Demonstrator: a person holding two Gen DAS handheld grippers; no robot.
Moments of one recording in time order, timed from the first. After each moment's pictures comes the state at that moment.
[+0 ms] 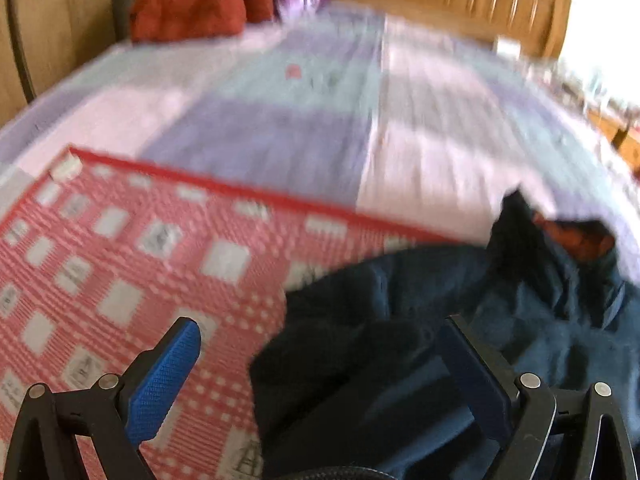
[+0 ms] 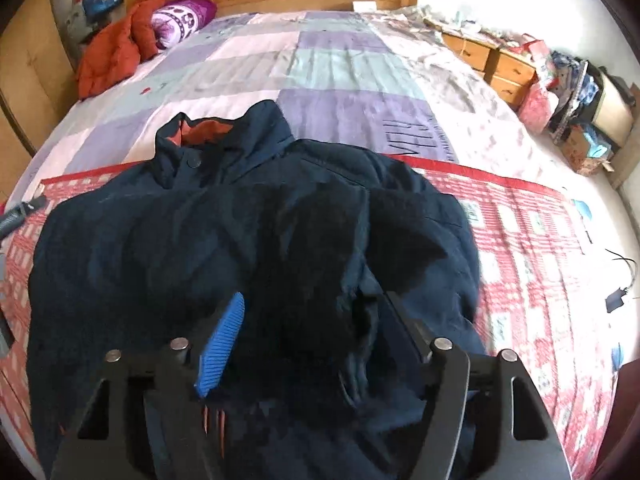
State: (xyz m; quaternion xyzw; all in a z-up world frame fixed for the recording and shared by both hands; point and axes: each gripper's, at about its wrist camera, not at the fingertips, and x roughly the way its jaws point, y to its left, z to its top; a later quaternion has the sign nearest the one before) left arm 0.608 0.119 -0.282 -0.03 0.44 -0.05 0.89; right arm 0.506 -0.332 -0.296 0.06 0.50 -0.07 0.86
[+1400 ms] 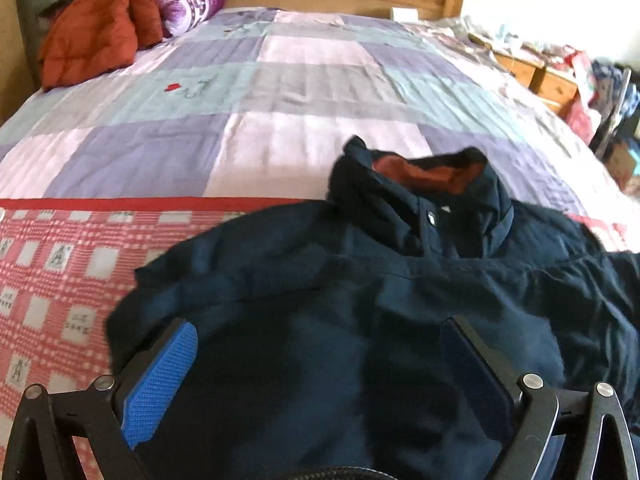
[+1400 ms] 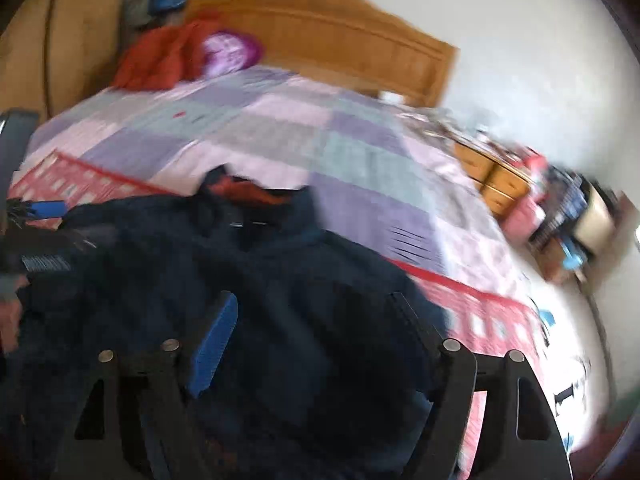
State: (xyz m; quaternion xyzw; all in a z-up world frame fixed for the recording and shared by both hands) left arm 0.543 0.005 -0.258 0.04 0.42 -0.16 0.89; right arm 0.499 -0.243 -0.245 -0.11 0.38 -0.06 0.92
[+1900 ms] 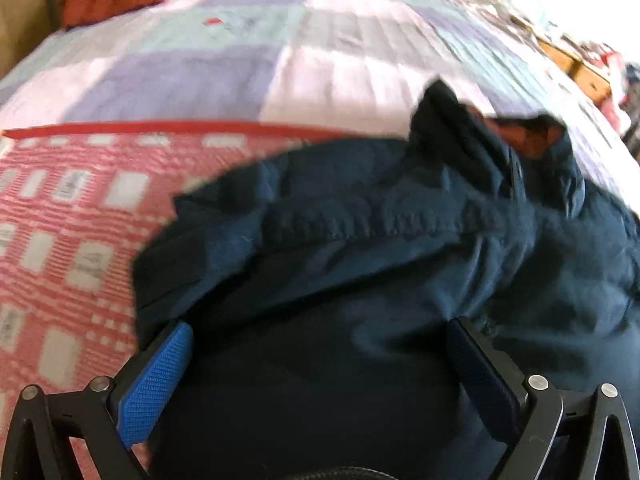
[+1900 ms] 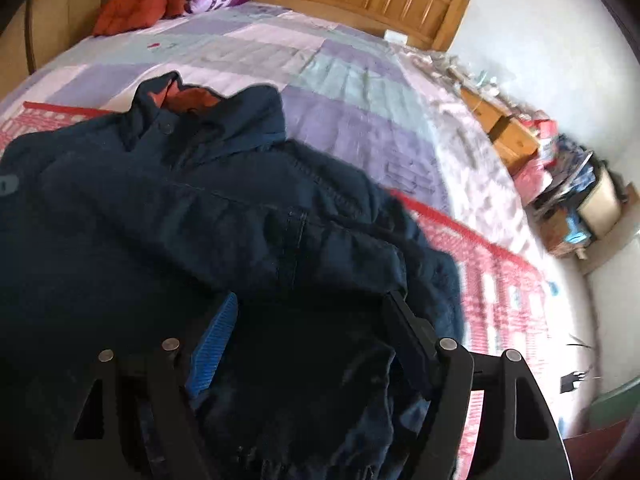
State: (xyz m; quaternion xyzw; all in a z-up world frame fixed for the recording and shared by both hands) left arm 0.560 0.060 -0.299 0.00 0.47 -0.12 0.88; right arm 0.525 -0.331 -0.322 -0.11 0.46 -0.09 0.87
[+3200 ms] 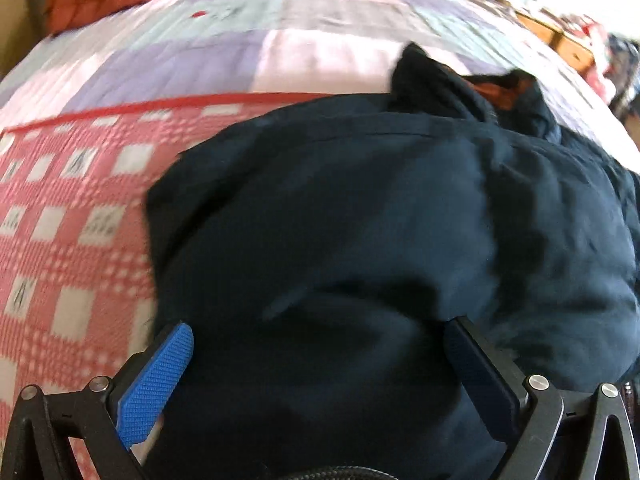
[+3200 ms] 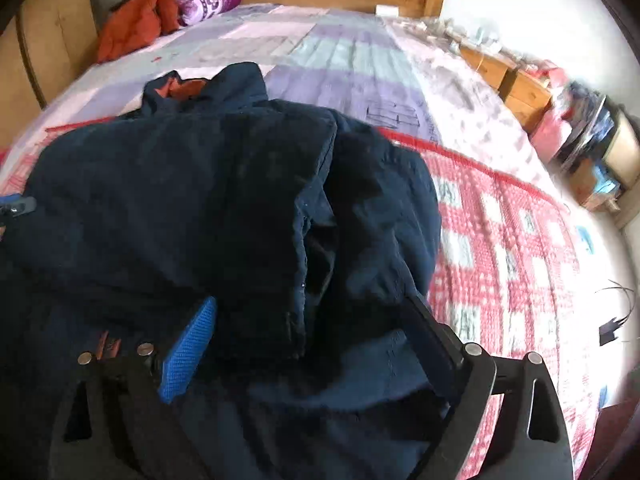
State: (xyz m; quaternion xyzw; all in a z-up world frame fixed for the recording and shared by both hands) left arm 0.521 0.082 -0.305 0.03 0.49 -0.15 0.86; right arm 0.449 -0.401 -0.335 -0.01 0.49 -0.04 0.87
